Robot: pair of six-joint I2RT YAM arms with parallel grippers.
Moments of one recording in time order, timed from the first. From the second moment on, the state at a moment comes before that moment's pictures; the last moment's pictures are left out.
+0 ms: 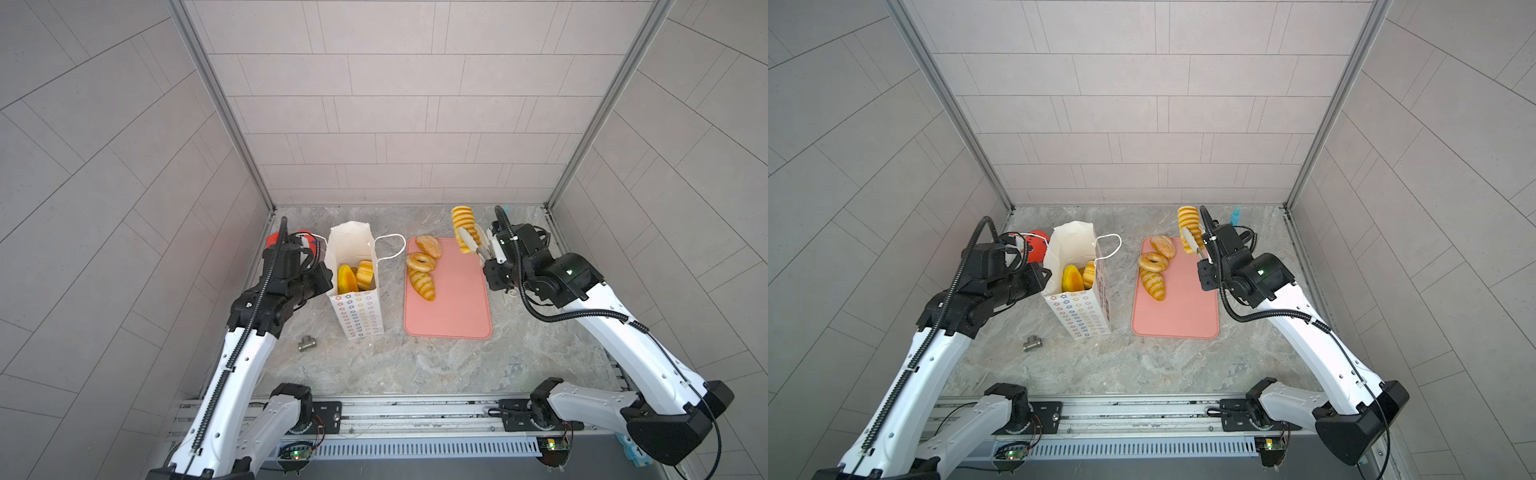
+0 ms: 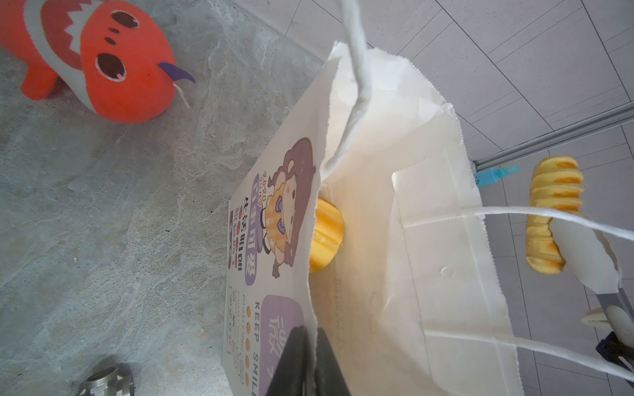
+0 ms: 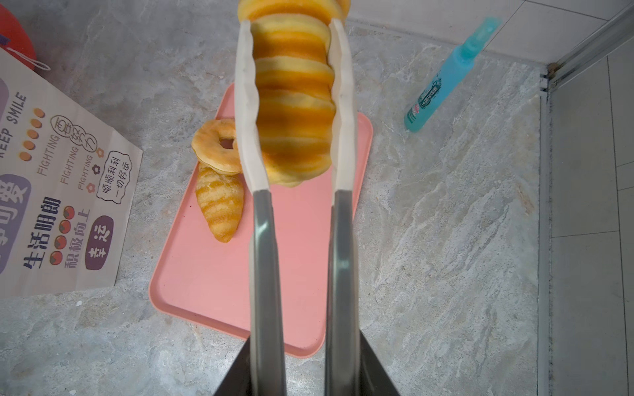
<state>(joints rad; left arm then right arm) -0.14 0.91 1.04 -0.83 0.21 -0.54 0.51 1.18 1.38 -1.09 0.24 0.25</state>
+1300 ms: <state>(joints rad) -0.14 0.91 1.04 -0.83 0.21 -0.54 0.51 1.18 1.58 -1.13 0.18 0.23</state>
